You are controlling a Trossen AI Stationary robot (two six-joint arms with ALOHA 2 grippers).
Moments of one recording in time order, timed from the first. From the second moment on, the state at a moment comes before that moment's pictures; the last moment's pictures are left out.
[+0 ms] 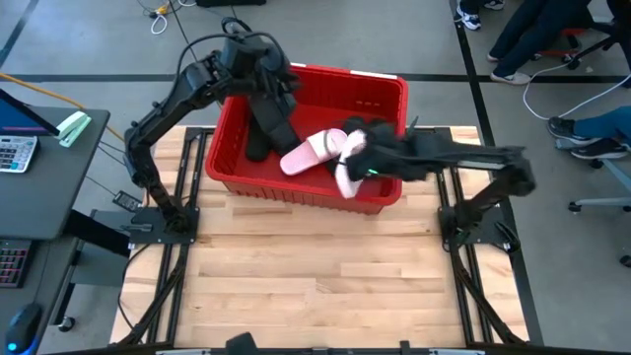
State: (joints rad) left arm 0.54 1.70 2.13 -0.89 -0.03 0.14; right arm -0.01 1.54 1.73 -1.31 0.70 1.03
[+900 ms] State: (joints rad) left arm 0.67 1.70 2.13 -1.07 -0.02 0.12; right arm -0.34 2.03 1.73 -1.03 0.19 0.84
